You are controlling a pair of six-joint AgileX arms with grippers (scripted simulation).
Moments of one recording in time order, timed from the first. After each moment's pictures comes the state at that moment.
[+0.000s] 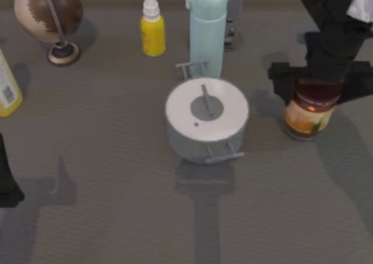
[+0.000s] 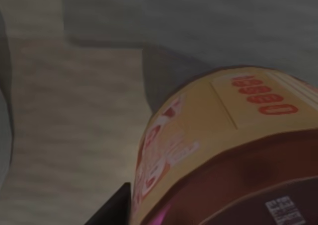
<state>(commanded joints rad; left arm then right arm) 0.00 0.00 0.00 0.00 0.00 0.00 0.29 2.15 1.70 -1.02 0.03 0.29</state>
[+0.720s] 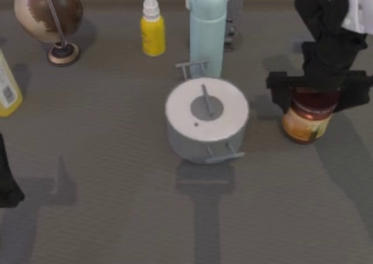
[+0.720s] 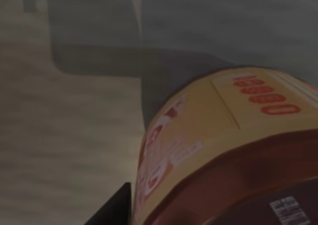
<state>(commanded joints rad) 0.00 0.00 0.00 0.00 0.00 0.00 0.29 2.17 1.65 -0.96 0.03 0.30</state>
